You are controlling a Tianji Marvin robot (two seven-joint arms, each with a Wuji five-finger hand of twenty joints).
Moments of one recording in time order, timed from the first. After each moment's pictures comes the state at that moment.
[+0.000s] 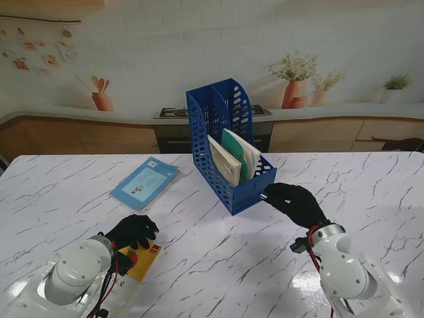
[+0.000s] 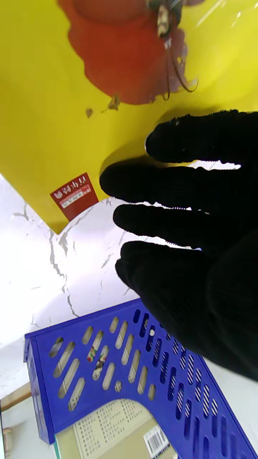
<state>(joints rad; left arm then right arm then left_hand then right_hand) 1.71 -1.09 -1.37 -1.65 0.16 0.28 -0.19 -1.76 -1.14 1.37 -1.77 -0.43 -0.03 -0.09 1.07 -0.33 0.44 -0.05 0.63 0.24 0.86 0.38 0.92 0.27 0.48 0.40 0.84 0.30 0.81 0.50 0.39 0.41 1.50 0.58 0.42 -0.24 0.41 -0.08 0.71 0.00 0.39 0.66 0.81 0.05 0.42 0.49 0.82 0.07 0.31 0.44 0.18 0.57 1.03 0.58</state>
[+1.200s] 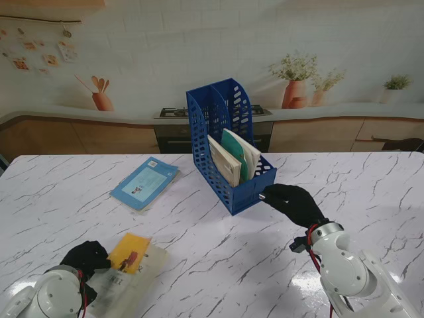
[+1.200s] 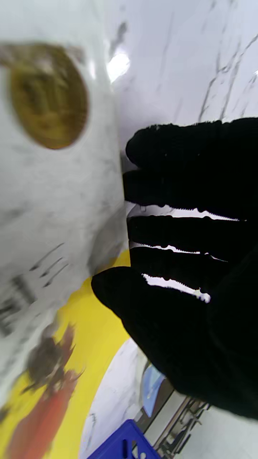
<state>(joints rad) 1.99 -1.10 -1.53 -1.86 0.51 0.58 -0.10 -1.74 -1.13 1.36 -1.76 -0.40 -0.04 -0.06 0.90 -0.55 0.63 -0.06 0.57 0.19 0.83 0.53 0.74 0.19 0.74 0.90 0.75 0.29 0.96 0.90 0.63 0.26 1.32 0.56 0.43 -0.23 0.40 -0.08 0.75 0.00 0.40 0.66 0.86 0.05 0.41 0.49 0.83 0.07 0.32 0.44 0.17 0.57 1.03 0.58</state>
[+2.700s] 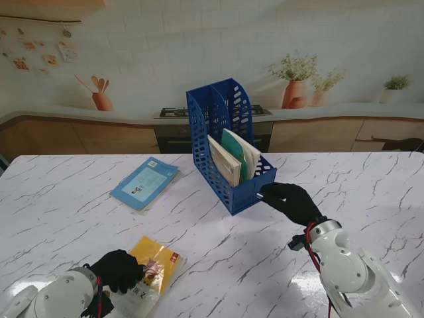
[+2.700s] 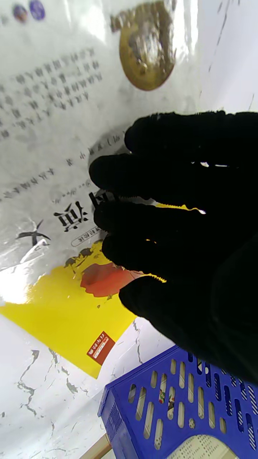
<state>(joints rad) 2.02 -1.05 -1.48 -1.96 0.43 0.43 -0.36 -1.71 -1.13 1.35 -1.73 -0.39 -0.08 -0.04 1.01 -0.18 0.22 -0.08 0.90 0.24 0.67 0.29 1.12 0.26 0.57 0.37 0.95 0.36 0.83 0.44 0.59 0.38 1.35 0.51 0.44 -0.23 0.40 -0.08 0.75 0.00 0.41 0.66 0.86 0.05 0.41 0.49 0.83 0.07 0.32 0.44 0.16 0.57 1.02 0.57</state>
